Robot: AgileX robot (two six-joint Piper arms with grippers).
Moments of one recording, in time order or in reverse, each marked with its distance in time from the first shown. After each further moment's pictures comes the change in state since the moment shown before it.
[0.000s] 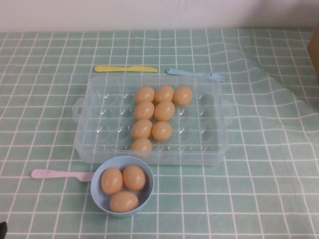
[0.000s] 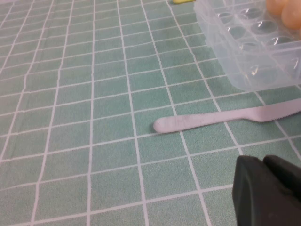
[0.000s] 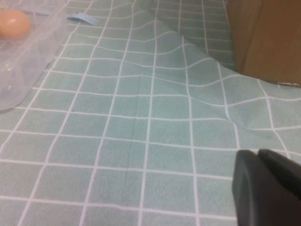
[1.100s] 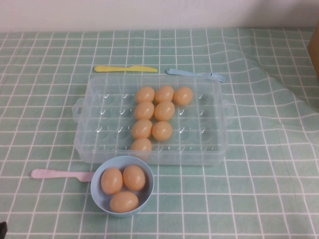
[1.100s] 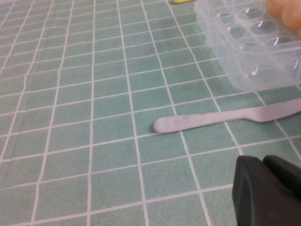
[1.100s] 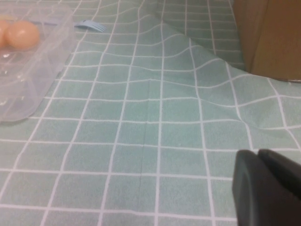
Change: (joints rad) right arm 0.000 0.000 0.000 0.053 0.000 0.000; left arm 0.000 0.000 0.000 0.000 0.000 0.000
